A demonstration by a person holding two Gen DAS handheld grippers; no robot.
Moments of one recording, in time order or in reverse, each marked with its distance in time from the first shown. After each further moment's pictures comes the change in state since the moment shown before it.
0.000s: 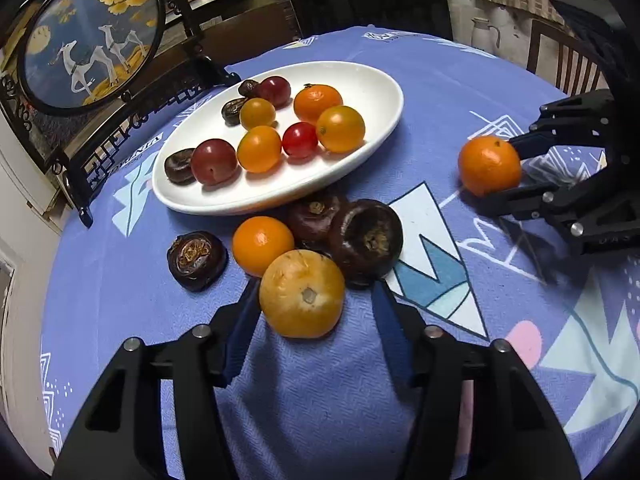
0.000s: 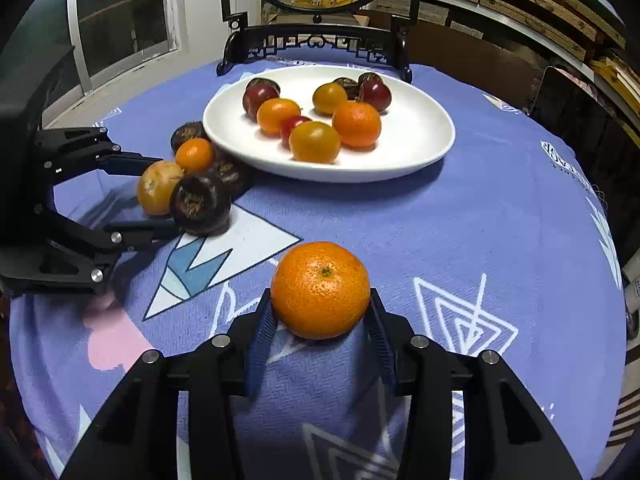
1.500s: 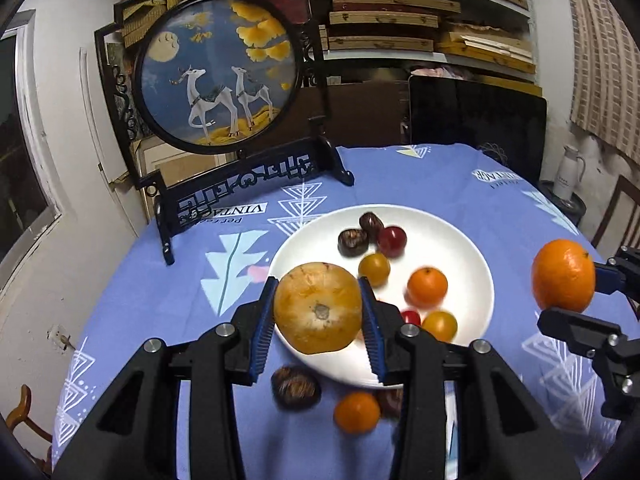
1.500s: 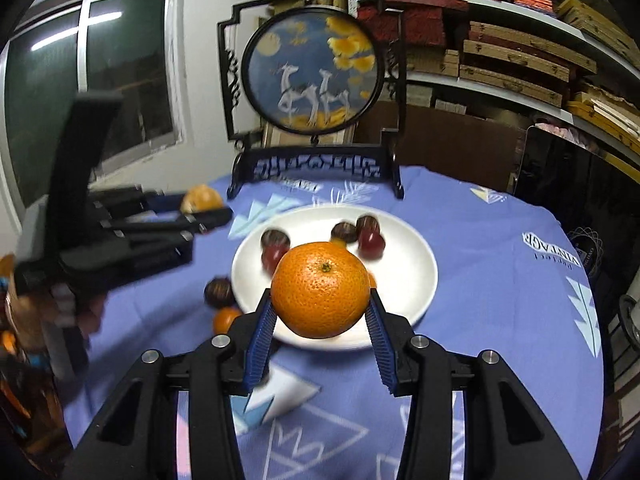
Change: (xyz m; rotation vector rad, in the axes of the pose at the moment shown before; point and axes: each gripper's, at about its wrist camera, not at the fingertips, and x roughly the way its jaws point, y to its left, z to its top) left arm -0.047 0.075 0.087 -0.367 -0.230 0.210; right arm -0.075 -0.010 0.081 0.081 -0.343 0.025
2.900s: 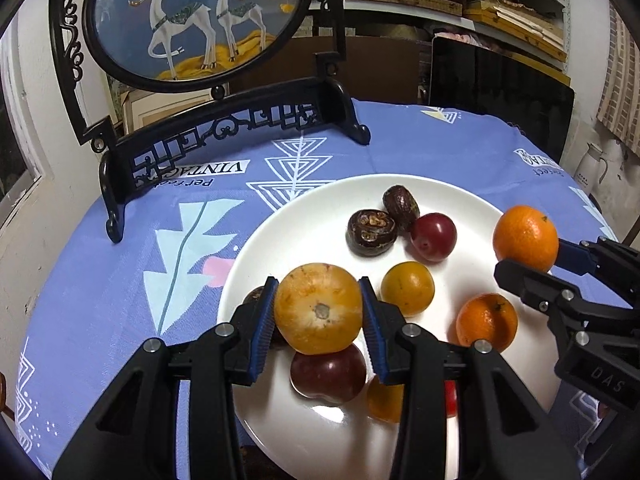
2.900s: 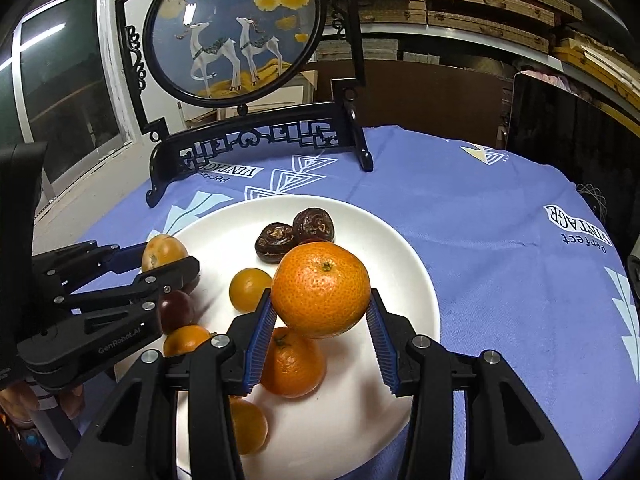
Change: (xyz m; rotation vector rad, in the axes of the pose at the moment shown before) left arm 0.120 0.000 0.007 -0.074 0.149 -0.006; right arm 0.139 -0.054 0.020 0.129 0.114 -0.063
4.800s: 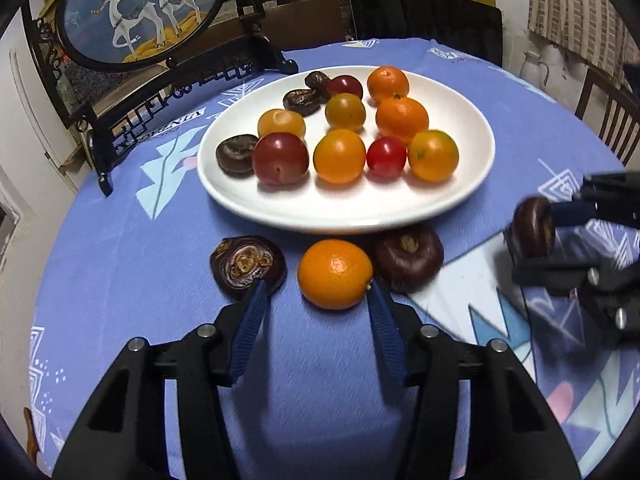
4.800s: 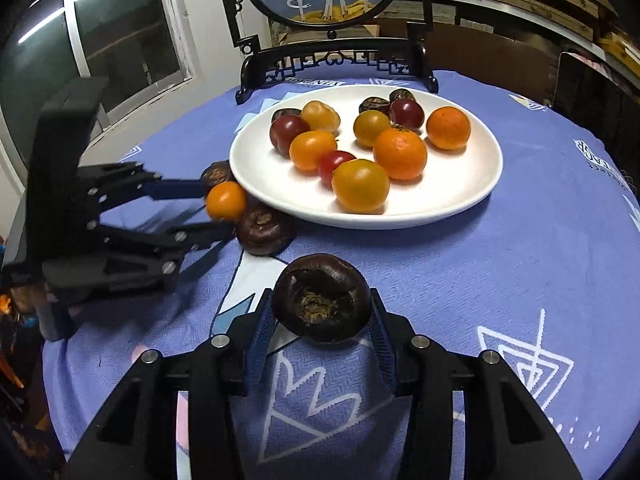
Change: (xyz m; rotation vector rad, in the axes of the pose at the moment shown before) left arm -0.058 -0.006 -0.115 0.270 0.100 -0.111; right arm -0.070 0.050 -0.117 -0.121 0.177 0.159
